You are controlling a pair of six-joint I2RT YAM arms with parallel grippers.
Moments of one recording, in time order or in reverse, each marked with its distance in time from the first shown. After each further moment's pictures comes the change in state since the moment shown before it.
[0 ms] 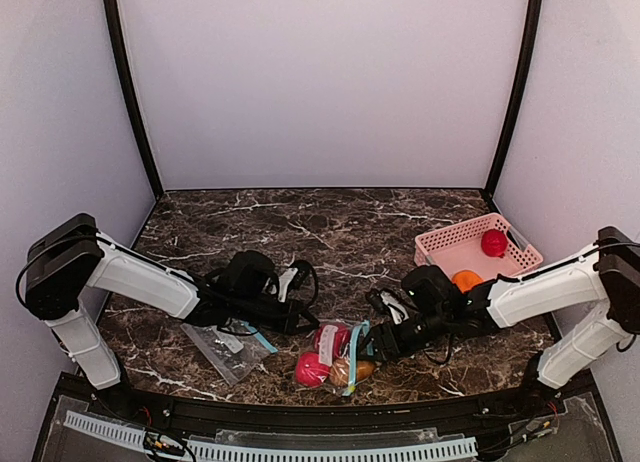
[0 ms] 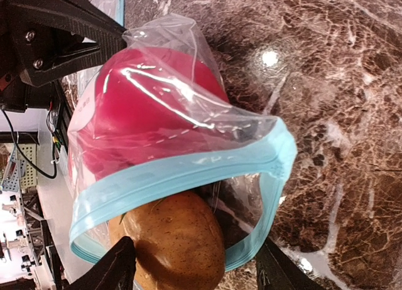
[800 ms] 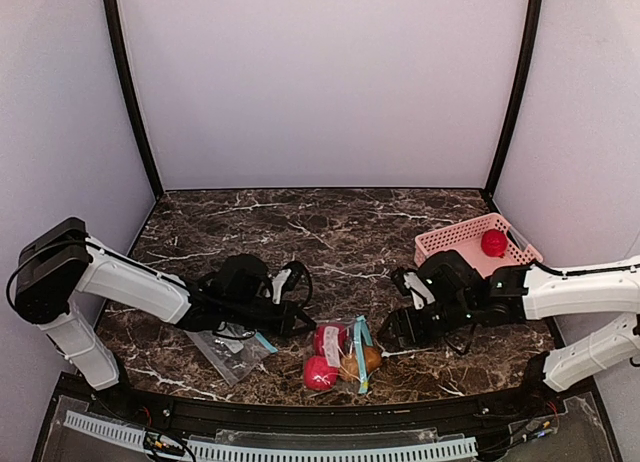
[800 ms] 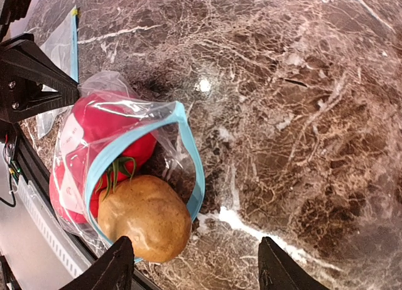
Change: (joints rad) left arm -0.016 -0.063 -0.061 0.033 -0.031 -0.084; right arm 0.032 -0.247 0.090 -0.403 0.351 -0.023
